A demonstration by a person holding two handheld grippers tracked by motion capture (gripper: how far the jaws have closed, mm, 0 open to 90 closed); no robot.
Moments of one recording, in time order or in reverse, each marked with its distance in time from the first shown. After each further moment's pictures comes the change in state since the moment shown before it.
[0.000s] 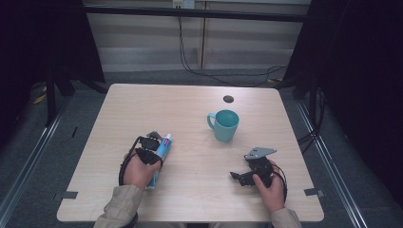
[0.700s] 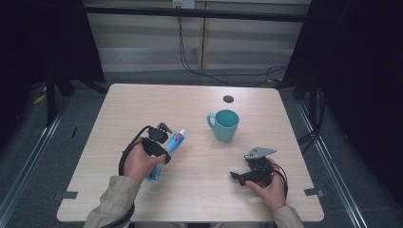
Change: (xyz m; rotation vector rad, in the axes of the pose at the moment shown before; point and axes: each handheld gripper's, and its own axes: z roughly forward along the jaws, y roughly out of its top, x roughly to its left) left arm -0.024 0.028 -0.033 0.011 -0.106 0.206; right arm 0.001 0.000 0.000 0.002 -0.008 0.010
